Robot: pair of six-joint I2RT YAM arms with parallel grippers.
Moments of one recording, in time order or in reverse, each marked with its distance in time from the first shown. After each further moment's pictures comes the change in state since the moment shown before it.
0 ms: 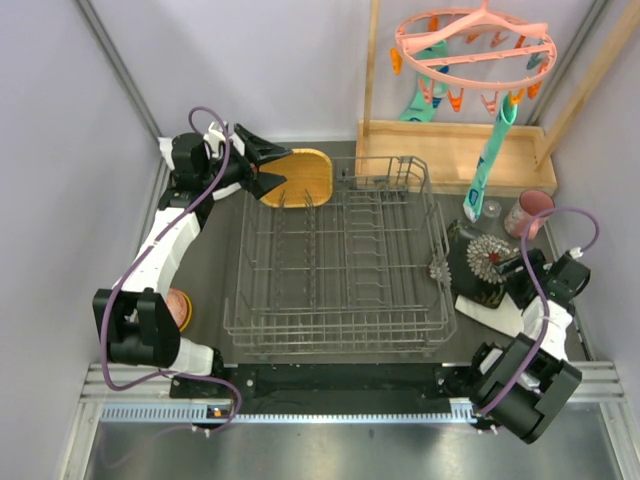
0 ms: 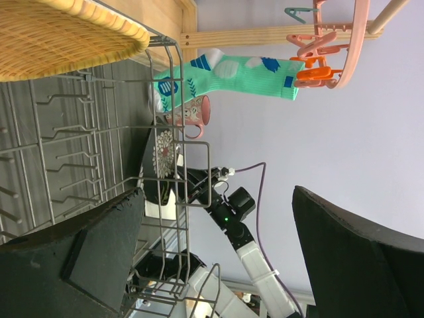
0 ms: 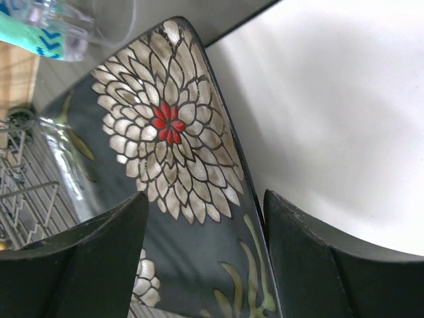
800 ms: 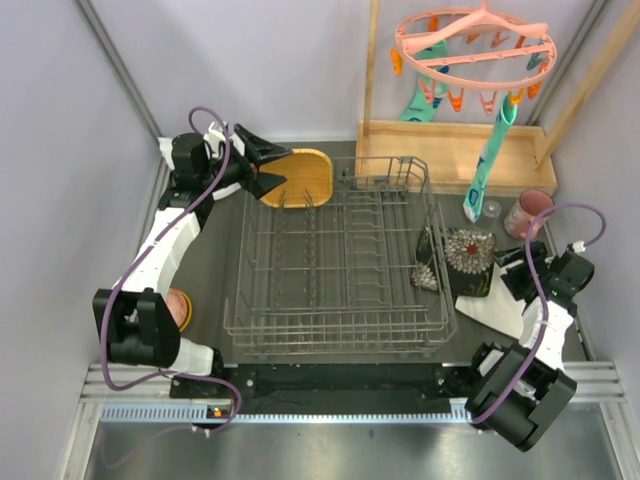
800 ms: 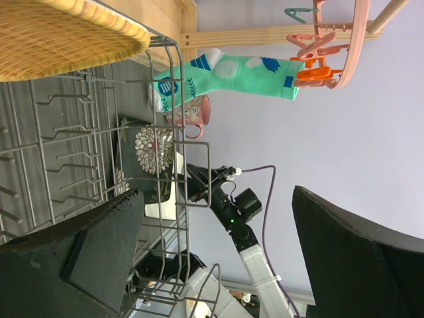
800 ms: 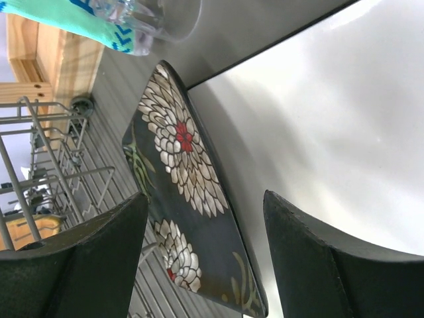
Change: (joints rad) left arm 0.000 0.000 0.000 0.000 0.000 0.000; right arm 0.002 -0.058 0.034 -0.013 -0.097 0.079
